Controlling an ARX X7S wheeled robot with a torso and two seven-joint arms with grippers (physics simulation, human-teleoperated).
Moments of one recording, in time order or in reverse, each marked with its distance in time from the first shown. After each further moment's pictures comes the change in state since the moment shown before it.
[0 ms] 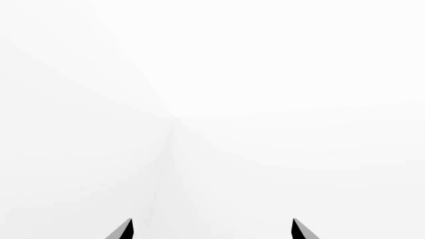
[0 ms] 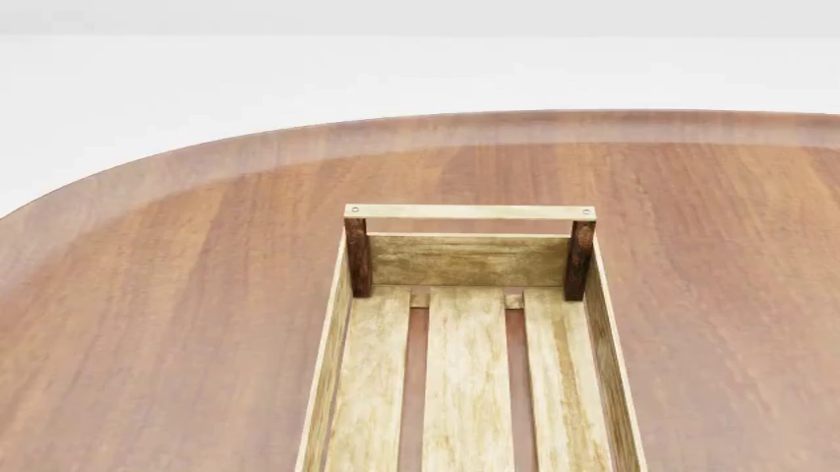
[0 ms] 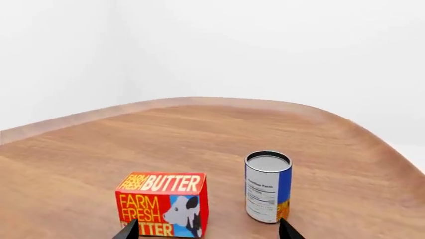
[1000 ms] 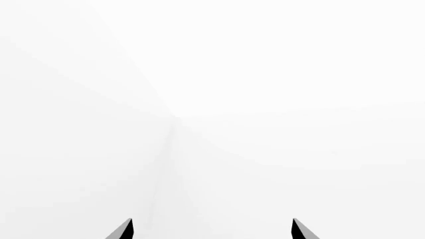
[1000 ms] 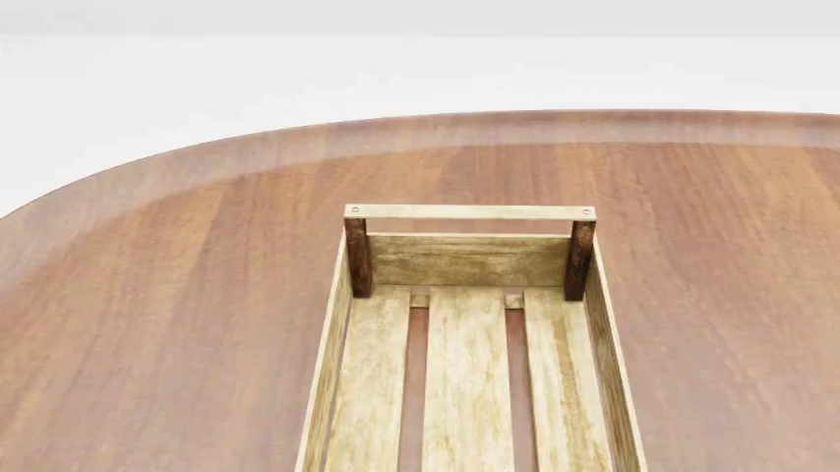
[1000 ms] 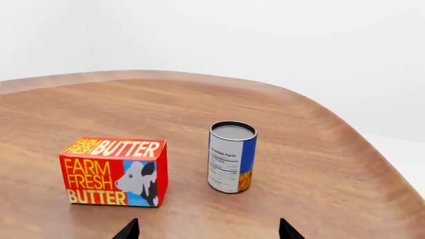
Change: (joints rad) left arm -0.001 -0.011 0.011 0.001 0.002 -0.003 -0.017; right arm 0.027 -0.001 0.024 0.168 0.006 -0.006 0.021
